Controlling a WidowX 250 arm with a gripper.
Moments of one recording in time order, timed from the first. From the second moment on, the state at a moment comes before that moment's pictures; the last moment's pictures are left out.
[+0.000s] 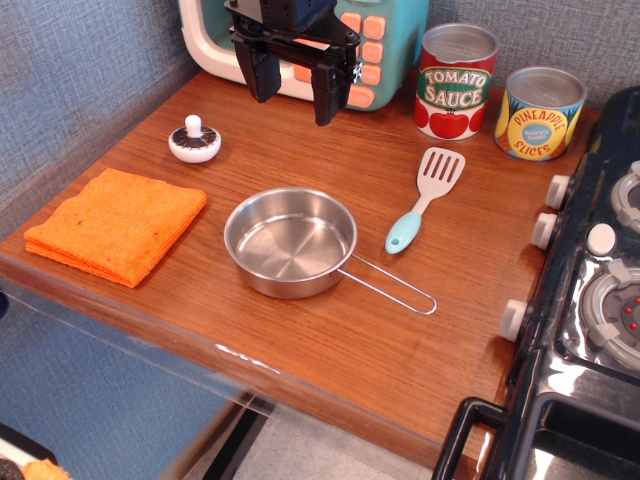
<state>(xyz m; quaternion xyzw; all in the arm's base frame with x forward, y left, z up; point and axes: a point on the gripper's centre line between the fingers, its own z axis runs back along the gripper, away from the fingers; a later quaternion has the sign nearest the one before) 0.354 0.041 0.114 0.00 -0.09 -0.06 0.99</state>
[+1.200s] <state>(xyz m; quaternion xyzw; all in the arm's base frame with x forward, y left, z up) 0.380 -0.036 0.041 -0.01 -0.03 -0.06 1.00</state>
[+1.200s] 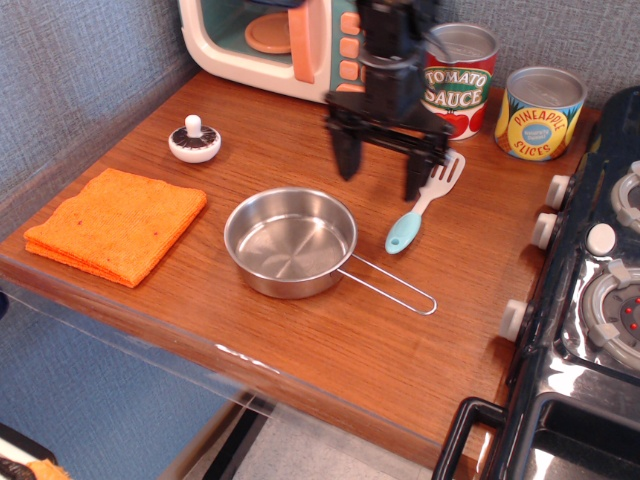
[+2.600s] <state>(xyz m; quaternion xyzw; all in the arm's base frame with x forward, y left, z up) 0.360 -0.049 0.003 0.02 -0.02 -0.03 1.00</state>
